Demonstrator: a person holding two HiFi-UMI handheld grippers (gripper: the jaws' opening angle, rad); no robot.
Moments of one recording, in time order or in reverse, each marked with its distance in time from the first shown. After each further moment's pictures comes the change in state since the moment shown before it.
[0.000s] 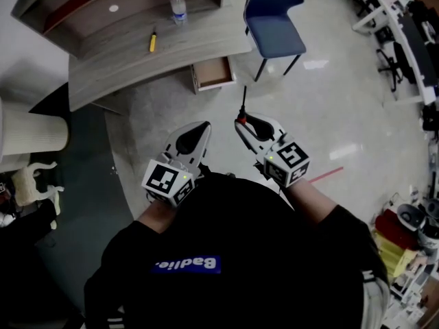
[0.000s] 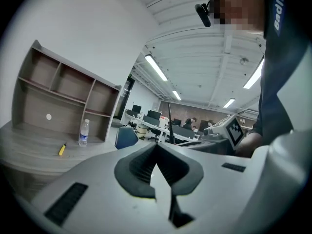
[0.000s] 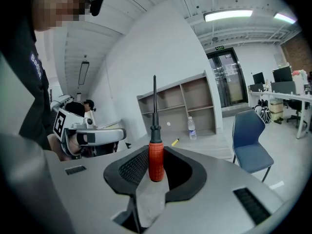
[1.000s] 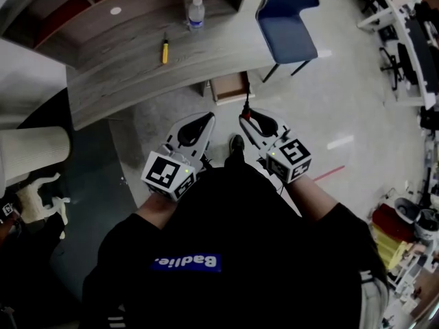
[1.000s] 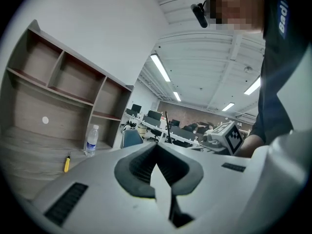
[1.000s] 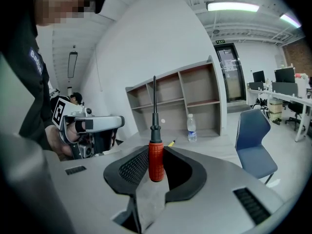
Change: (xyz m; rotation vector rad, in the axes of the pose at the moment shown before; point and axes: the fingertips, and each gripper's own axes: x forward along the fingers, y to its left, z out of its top) left arm 0.037 0.153 0.053 -0.044 0.005 -0.056; right arm 0.147 -0.040 0.032 0.007 0.080 -0.061
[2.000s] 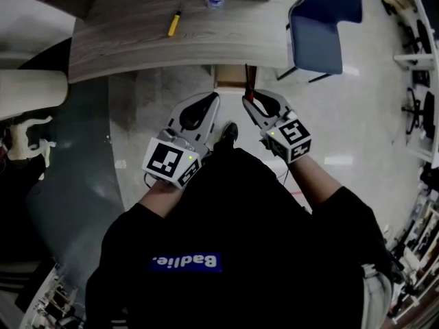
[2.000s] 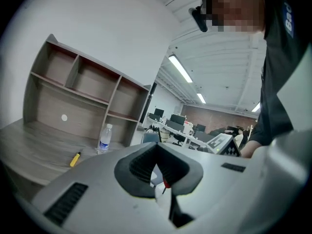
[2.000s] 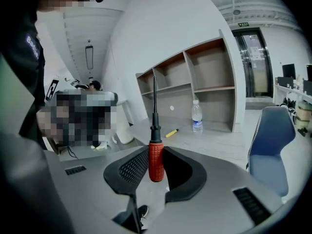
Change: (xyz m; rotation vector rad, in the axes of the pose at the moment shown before) left arm 0.081 0.011 -0.012 -0.042 -0.074 0.309; right arm 0.040 -0.101 -0.034 -0.115 0.147 0.240
